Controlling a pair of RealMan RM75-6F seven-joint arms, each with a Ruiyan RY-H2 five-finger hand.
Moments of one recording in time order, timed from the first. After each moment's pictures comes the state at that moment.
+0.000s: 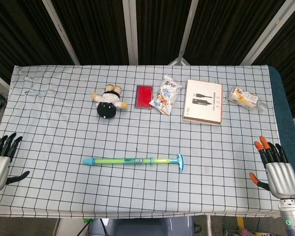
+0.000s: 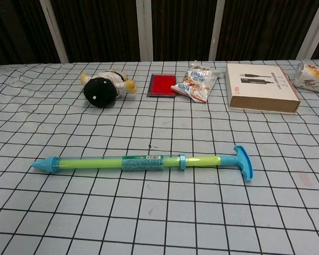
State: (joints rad) left arm -0.10 -1.13 -0.03 -1.60 1.49 1.46 0.19; right arm 0.10 -1.13 0.04 -1.58 -1.55 1.47 -0.06
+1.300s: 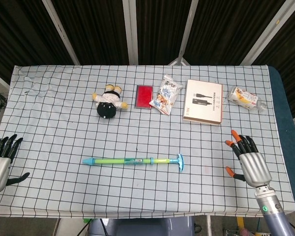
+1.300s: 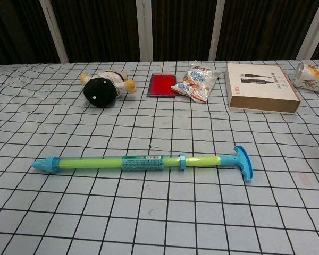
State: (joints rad) left arm -0.10 -1.12 -0.03 -1.63 1.48 1.45 0.19; right arm 0.22 -1.20 0.08 -1.68 -1.53 1.31 -0.12
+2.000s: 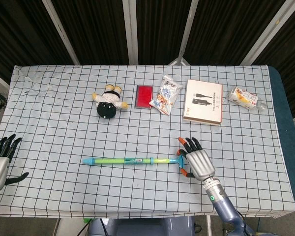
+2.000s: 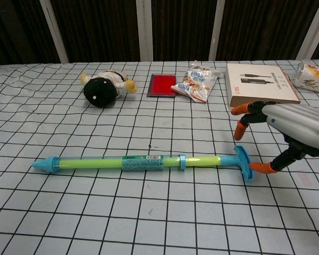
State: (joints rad) left arm -0.11 -1.12 -0.03 -1.63 1.46 1.43 0.17; right arm 0.40 -1.55 0.13 -1.65 -1.37 1.11 -0.43
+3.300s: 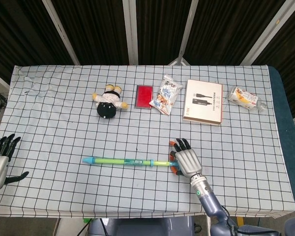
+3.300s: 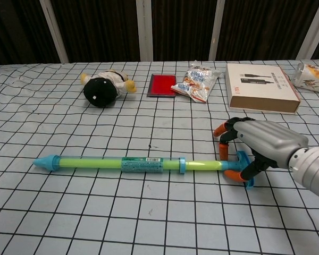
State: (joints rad) left arm -0.11 -1.12 -0.04 -1.64 1.43 1.42 0.16; right arm 0.48 -1.71 0.14 -1.50 -1.26 1.09 -0.45
